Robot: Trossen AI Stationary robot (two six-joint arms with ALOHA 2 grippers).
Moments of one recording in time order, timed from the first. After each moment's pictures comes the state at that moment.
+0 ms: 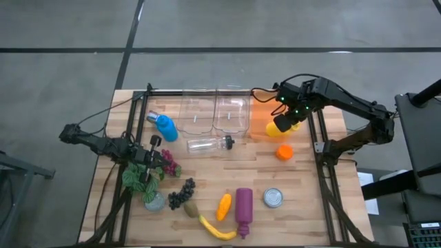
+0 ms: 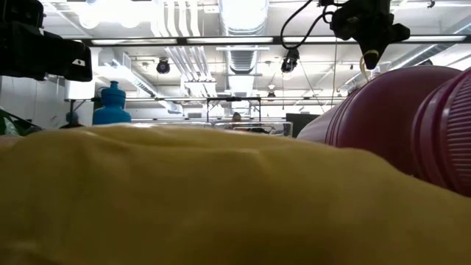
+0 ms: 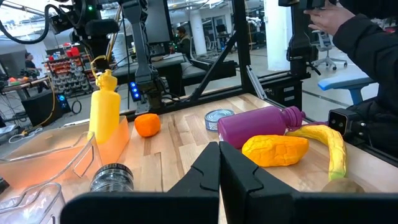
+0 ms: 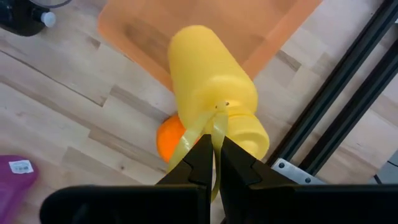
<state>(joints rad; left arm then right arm) -0.34 0.04 0.01 0.01 -0.11 0.18 -0.40 1.35 1.45 -1.56 0.08 0.65</state>
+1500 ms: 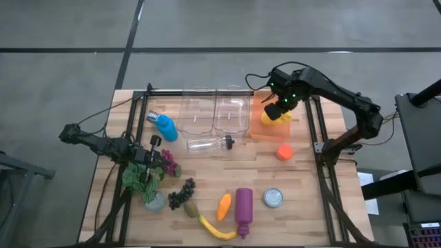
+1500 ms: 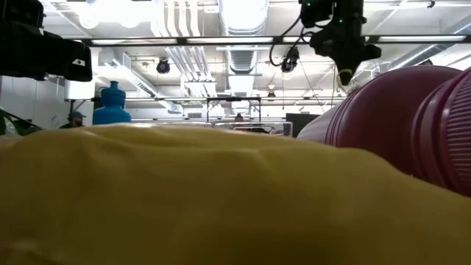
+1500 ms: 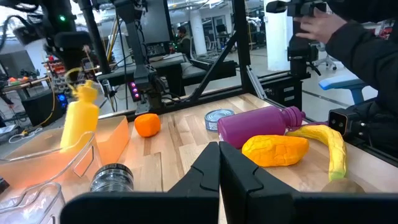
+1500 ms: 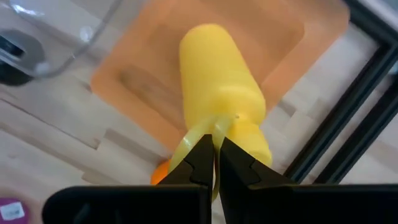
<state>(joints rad) -0.34 0.04 0.01 0.01 -0.11 0.18 -0.55 1.51 1.53 -1.44 0.08 0.48</state>
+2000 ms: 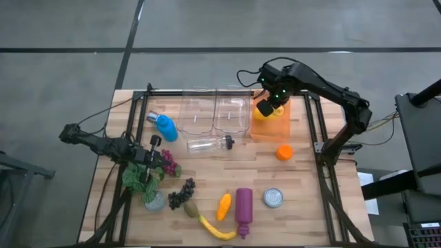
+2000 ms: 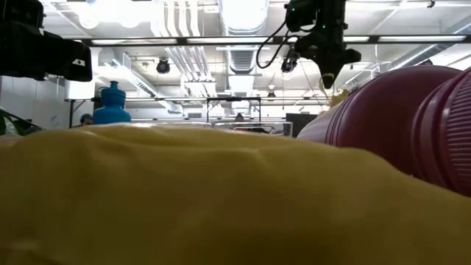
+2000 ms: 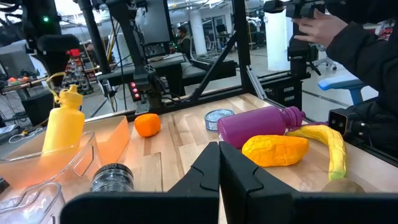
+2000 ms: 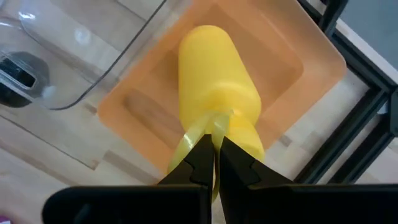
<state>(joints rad) -0.34 0.04 0.01 0.01 -0.11 0.18 -0.55 1.64 1.66 -1.43 0.11 0.40</state>
